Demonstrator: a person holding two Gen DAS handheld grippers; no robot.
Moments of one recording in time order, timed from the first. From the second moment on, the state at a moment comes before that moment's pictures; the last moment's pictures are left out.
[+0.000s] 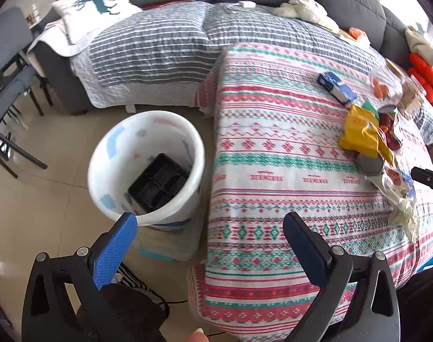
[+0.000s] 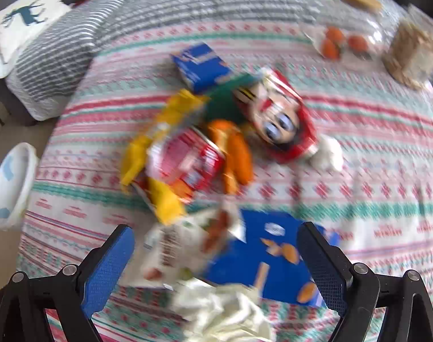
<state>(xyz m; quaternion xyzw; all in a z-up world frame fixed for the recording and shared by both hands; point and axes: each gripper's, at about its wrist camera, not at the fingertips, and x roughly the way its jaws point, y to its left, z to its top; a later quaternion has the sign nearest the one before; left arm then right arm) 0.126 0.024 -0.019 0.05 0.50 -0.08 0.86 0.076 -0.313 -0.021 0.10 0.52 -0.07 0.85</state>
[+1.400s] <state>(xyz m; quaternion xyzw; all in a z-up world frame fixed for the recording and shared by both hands) 0.127 -0.162 -0.062 0.03 0.56 -0.30 0.78 0.033 -0.401 -0.050 0.20 0.53 -0.08 0.82</state>
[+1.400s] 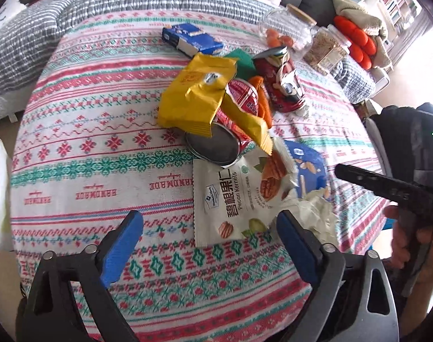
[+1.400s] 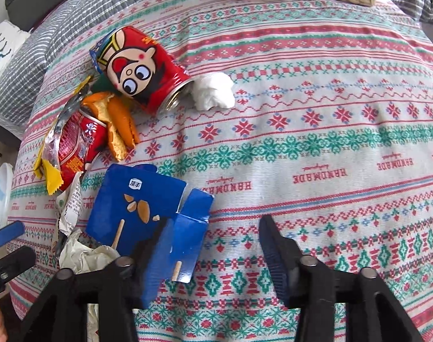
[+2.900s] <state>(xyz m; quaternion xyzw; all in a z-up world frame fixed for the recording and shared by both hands) 0.116 -0.077 -0.024 0.06 0.50 -0.23 0.83 0.104 -0.324 -0.073 -0.03 0.61 0.02 0.79</state>
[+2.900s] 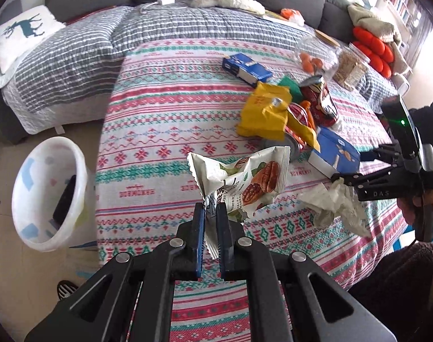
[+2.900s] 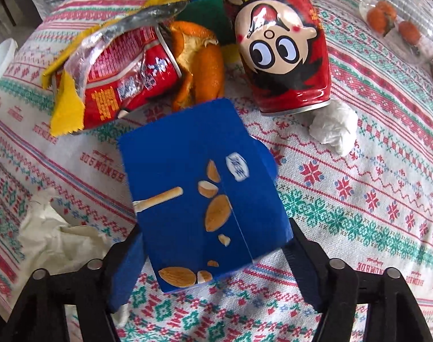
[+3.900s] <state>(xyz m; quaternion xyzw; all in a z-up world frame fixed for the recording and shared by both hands) 0.173 0.133 -0.042 -0.04 0.46 0.02 0.89 0.135 -0.222 0.016 0.07 0.47 0.10 0.87</state>
